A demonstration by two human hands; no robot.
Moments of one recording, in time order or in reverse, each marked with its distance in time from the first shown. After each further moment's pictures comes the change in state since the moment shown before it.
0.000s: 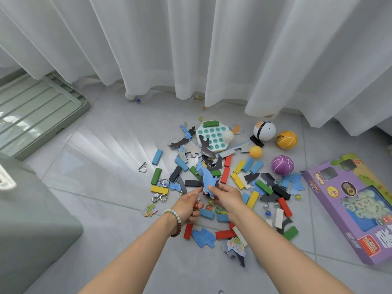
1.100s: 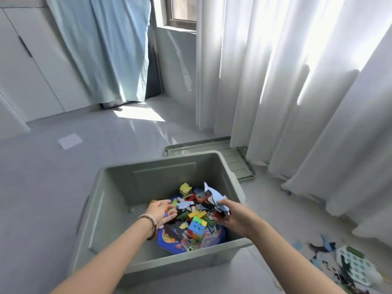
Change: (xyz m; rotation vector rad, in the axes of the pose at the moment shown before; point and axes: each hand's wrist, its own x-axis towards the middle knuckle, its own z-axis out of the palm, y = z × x) left_hand -0.395 -0.004 -0.355 -0.734 0.840 0.354; right_hand -0.322 -0.124 0.343 -0.294 -0.795 0.052
